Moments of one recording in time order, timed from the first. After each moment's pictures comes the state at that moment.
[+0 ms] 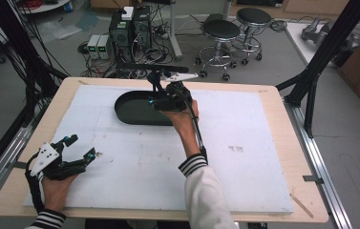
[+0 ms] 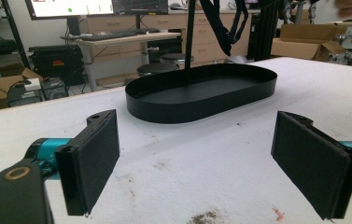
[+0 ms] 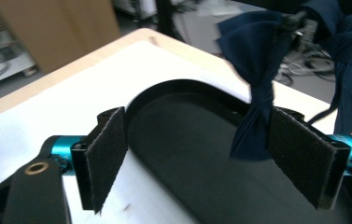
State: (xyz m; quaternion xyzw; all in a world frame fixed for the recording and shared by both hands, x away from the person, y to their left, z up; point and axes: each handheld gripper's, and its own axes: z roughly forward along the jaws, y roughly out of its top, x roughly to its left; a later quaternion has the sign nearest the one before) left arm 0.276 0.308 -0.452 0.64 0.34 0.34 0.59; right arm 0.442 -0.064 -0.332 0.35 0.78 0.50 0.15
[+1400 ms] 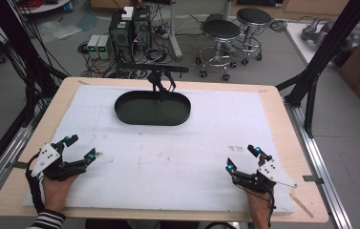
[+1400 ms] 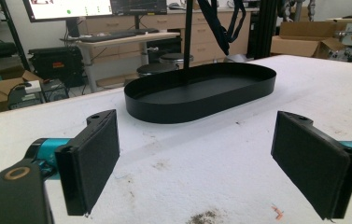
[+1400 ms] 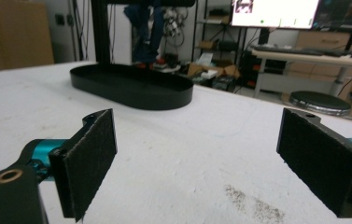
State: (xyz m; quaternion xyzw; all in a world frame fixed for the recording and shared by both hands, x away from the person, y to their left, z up) left arm 0.275 0.306 -0.452 0.65 0.34 0.34 0.59; right arm 0.248 -0.286 -0.450 0.35 0.64 0.59 0.35
